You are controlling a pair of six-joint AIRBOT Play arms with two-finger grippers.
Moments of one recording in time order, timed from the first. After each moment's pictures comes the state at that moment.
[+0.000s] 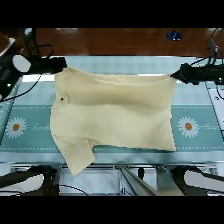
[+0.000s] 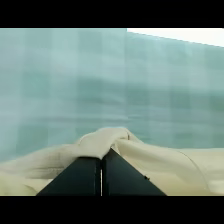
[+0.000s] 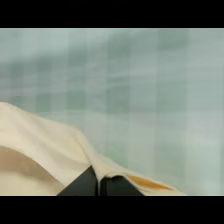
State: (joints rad) left arm -0.08 -1.39 1.23 1.28 -0.64 -1.63; right arm -0.25 -1.43 1.24 -0.79 1.05 1.22
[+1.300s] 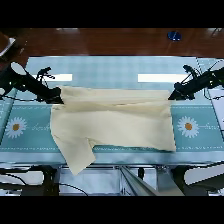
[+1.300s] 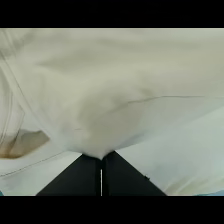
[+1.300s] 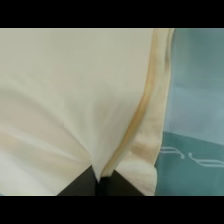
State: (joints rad) left arm 0.14 -1.58 1.23 1.14 -1.36 -1.32; right arm -0.29 -1.72 1.39 -1.05 1.50 1.28
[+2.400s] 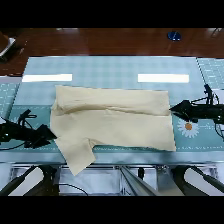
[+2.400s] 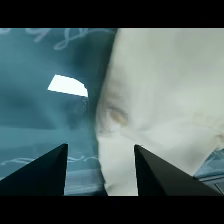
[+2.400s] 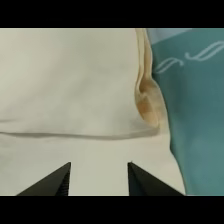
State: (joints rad) left arm 0.52 -1.07 0.47 1.11 -1.33 -1.31; right arm -0.47 -1.15 0.65 -0.77 1.12 1.17
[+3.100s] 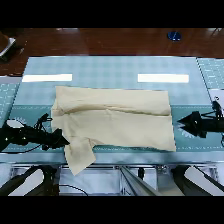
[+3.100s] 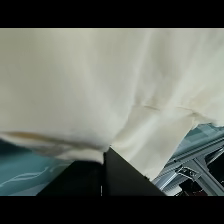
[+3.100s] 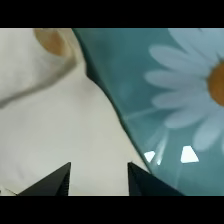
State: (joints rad) left arm 0.33 -1.10 0.34 0.94 -1.24 -1.27; right arm -0.73 -1.13 0.58 -0.95 1.34 1.28
